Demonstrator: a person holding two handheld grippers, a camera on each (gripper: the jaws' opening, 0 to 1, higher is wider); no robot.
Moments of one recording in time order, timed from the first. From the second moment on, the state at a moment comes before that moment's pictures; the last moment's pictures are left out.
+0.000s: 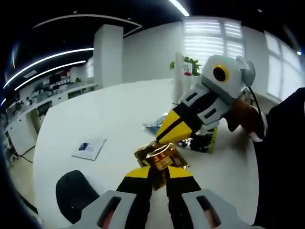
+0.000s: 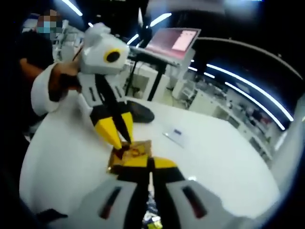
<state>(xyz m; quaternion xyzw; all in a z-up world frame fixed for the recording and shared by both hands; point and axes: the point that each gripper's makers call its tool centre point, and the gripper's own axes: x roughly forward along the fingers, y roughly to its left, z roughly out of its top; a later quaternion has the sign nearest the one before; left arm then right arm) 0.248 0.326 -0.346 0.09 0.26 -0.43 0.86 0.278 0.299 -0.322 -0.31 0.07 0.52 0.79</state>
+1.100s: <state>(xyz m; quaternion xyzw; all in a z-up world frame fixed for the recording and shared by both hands) 0.228 0.318 -0.351 0.07 0.28 -0.44 0.85 0.276 0.297 -0.344 -0.41 0.06 0.52 0.75</state>
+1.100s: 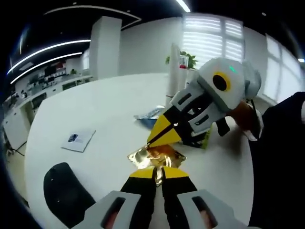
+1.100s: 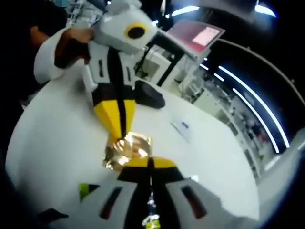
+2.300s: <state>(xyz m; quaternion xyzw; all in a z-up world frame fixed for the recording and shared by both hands) 0.222 0.305 -0.353 0.01 0.30 -0.48 0.82 0.257 0.295 -0.346 -0.30 0.12 0.56 0.76</state>
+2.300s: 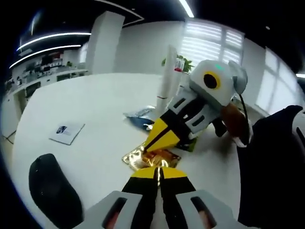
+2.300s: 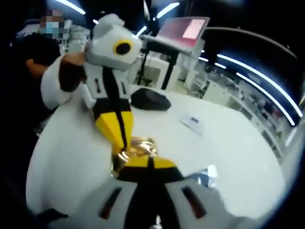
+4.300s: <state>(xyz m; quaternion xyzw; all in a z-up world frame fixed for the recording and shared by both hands) 0.218 0.306 -0.333 -0.01 0.28 -0.48 0.83 0.265 0.287 -0.321 -0.28 0.07 0.55 0.79</state>
